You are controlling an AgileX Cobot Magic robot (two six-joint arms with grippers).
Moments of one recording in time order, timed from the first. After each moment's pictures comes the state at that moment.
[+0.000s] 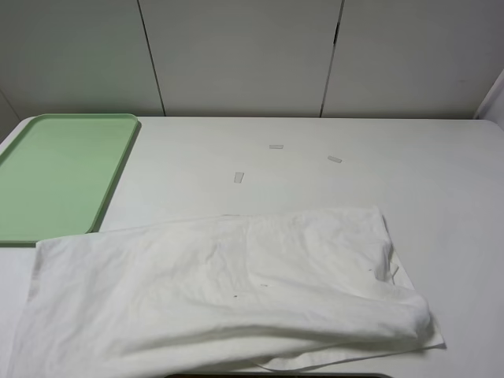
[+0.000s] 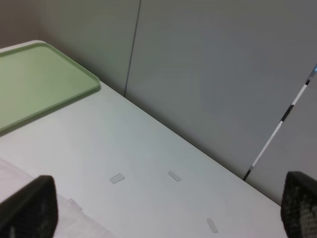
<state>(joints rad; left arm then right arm) -0.19 -0.01 -0.48 0.01 1.06 0.02 0.99 0.61 -0.93 -0.54 0.81 0.22</state>
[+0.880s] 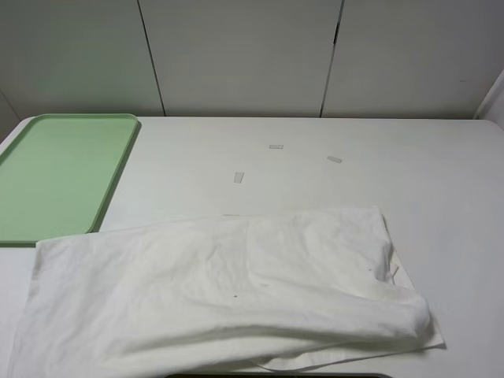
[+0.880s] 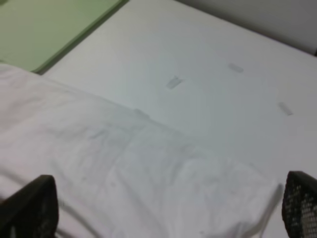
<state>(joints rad) -0.11 -0.01 -0.48 0.01 1.06 0.02 0.99 0.61 -0.93 -0.34 1.05 0.35</state>
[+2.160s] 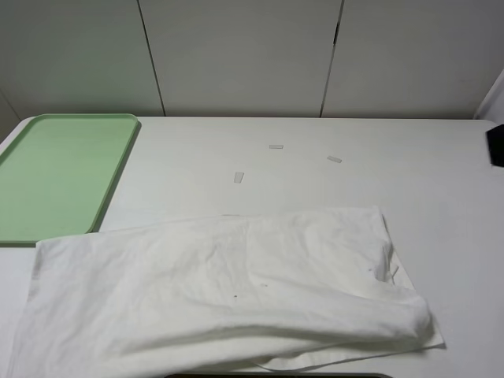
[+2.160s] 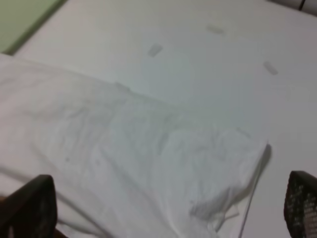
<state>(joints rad) -0.11 -0.01 -0.48 0.01 1.06 0.02 0.99 0.64 -0.93 -0.33 1.12 0.45</state>
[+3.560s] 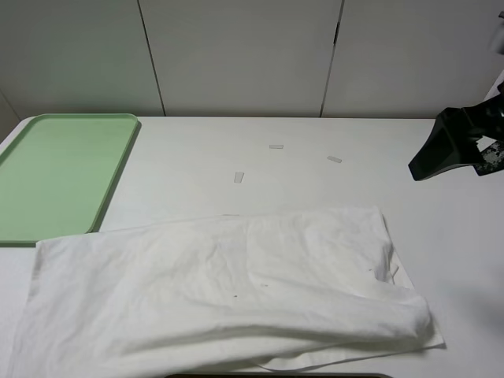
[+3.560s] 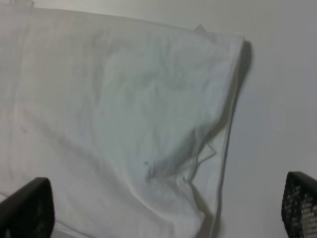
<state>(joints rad) -0.11 -0.01 -0.48 0.01 1.06 0.02 0.08 1.19 -0.93 0.30 1.04 -0.31</state>
